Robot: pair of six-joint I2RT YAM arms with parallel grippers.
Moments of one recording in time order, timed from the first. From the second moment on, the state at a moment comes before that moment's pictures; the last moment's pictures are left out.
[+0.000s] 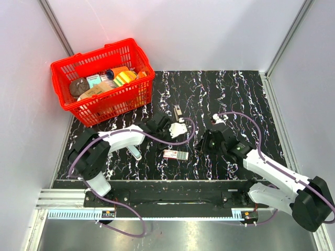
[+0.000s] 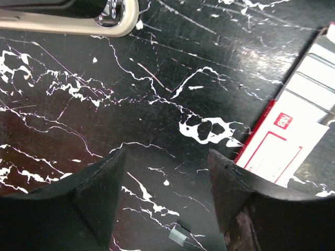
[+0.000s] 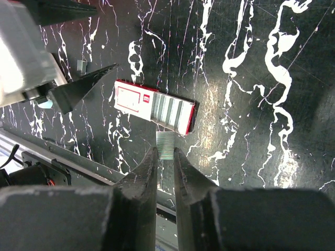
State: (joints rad) left arm -0.74 1.65 0.97 -0.24 0.13 0.55; right arm 0.67 1.04 0.64 -0.34 -0.04 0.81
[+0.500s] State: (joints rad) left arm -0.85 1.69 0.97 -0.22 0.04 0.58; right arm 0.67 1.01 0.61 -0.34 -0.03 0.83
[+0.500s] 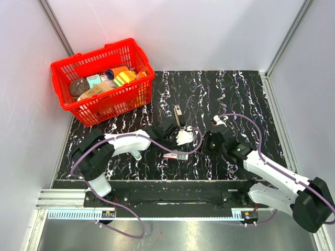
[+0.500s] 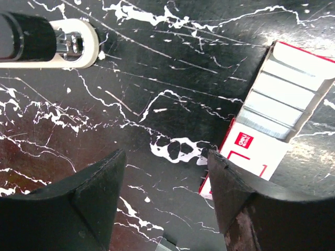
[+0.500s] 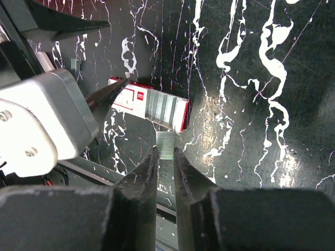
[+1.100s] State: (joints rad) left arm -0.88 1.71 0.97 -0.22 0.02 0.58; right arm 0.67 0.98 0.60 -0.34 -0.03 0.83
